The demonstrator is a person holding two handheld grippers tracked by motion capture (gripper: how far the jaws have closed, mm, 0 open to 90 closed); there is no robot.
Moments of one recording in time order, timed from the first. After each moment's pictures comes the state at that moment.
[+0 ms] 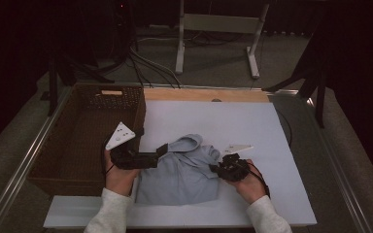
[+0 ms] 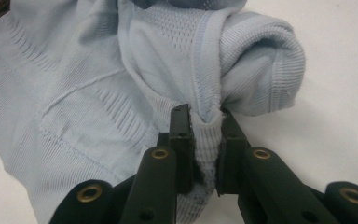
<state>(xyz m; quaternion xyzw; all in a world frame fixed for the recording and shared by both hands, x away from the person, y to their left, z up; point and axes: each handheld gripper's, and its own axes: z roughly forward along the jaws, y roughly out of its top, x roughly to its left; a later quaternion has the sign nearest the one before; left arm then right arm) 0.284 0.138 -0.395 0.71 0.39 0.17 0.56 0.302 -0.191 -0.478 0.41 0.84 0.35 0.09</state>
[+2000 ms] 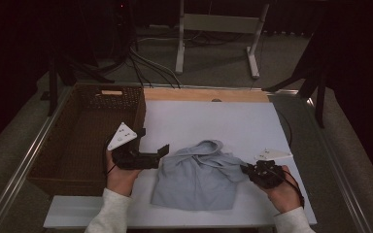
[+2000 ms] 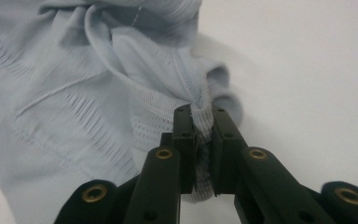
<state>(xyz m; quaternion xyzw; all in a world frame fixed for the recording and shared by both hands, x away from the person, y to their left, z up) 0.284 0.134 -0.396 0.71 0.39 0.17 0.56 0.270 -0.268 -0.450 0.44 0.82 0.34 0.16</state>
